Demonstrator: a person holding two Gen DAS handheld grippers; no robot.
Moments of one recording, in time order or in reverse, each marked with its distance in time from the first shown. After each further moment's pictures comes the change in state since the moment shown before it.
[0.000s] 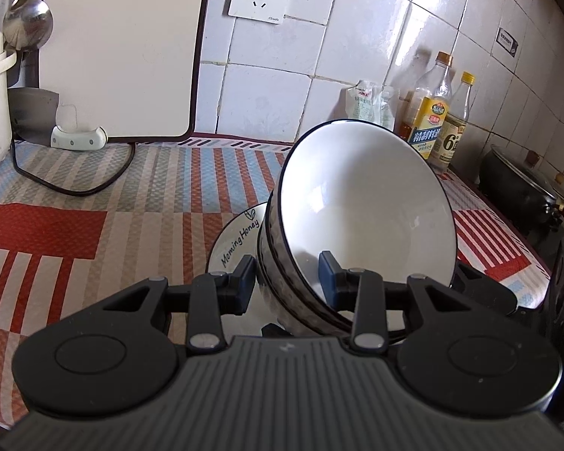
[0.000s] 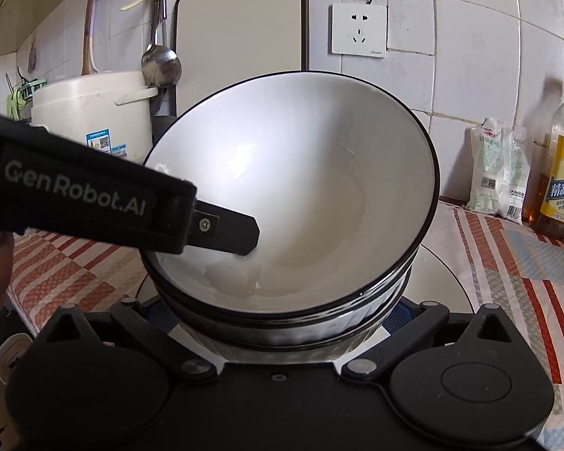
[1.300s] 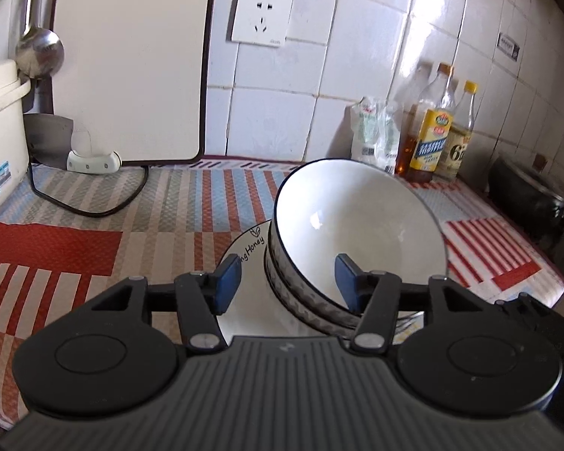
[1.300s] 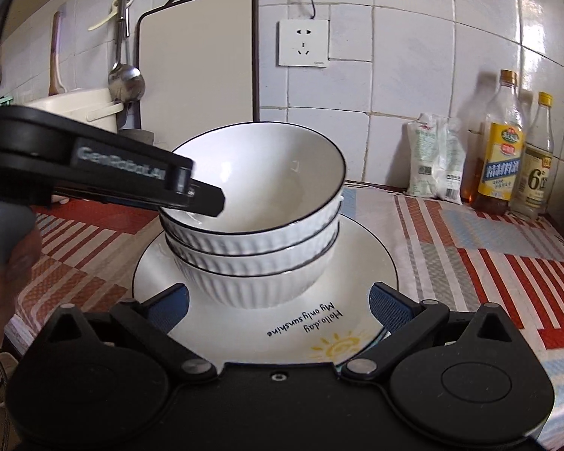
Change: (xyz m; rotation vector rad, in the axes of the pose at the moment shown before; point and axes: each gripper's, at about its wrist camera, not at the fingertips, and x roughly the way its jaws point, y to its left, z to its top) left arm -0.021 -0.011 -0.001 0.025 -0.063 0.055; right arm -0.054 0.003 -0.013 0.084 -0.002 -0.180
